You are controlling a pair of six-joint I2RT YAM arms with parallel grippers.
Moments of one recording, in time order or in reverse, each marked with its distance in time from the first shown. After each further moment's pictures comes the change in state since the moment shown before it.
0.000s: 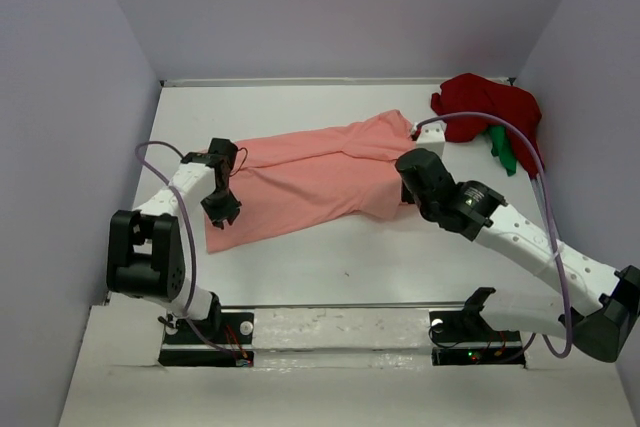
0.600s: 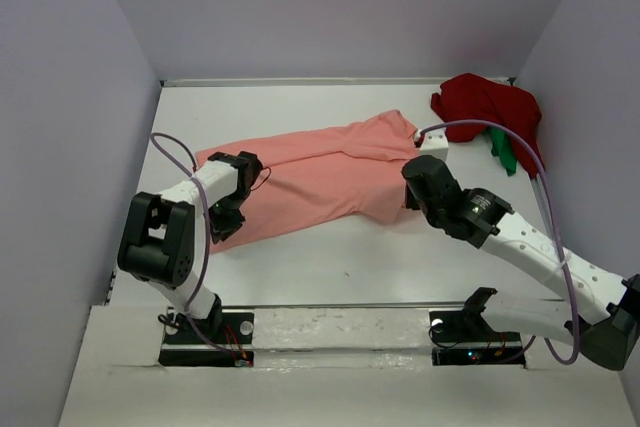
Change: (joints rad) left arm -0.153 0.144 0.014 -0.199 -0.289 -0.174; right arm 0.000 -0.065 -0.071 0.020 -0.036 -0.020
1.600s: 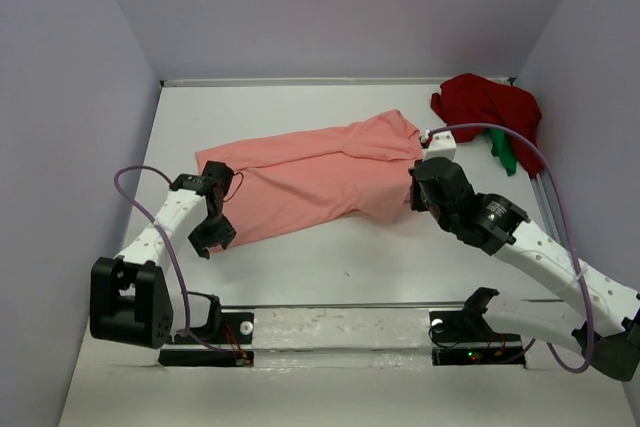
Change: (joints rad) left arm 0.095 -0.390 -0.155 -0.013 0.185 0.074; right arm 0.000 -0.081 -0.002 0.000 -0.053 -0.046
